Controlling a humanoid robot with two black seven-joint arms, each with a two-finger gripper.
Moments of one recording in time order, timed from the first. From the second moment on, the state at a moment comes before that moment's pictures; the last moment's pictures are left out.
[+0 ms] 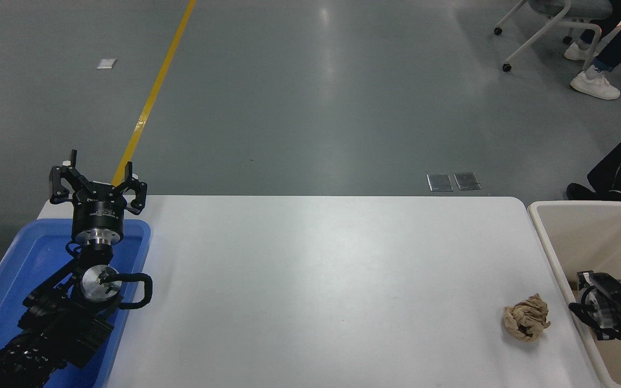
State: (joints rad) left arm -0.61 0.17 -1.00 -0.41 -0.12 -0.52 -0.60; right arm 0.66 -0.30 -0.12 0.08 0.03 -0.03 -0.32
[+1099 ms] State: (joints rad) left arm -0.61 0.17 -1.00 -0.41 -0.12 -0.52 -0.60; right arm 0.68 -0.33 -0.13 0.08 0.03 -0.03 -0.32
